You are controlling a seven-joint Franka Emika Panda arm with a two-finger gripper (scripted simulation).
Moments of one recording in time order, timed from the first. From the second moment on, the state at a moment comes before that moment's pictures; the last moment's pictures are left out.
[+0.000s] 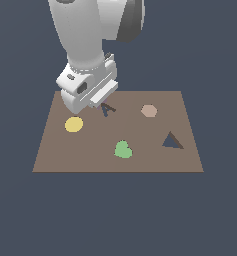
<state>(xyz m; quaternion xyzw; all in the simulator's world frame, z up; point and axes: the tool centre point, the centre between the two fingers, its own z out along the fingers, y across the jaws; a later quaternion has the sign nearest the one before) -0.092 -0.077 0.038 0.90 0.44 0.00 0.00</state>
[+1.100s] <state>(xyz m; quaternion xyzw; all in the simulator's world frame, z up) -0.069 -0.042 0.040 0.94 0.33 0.00 0.00</state>
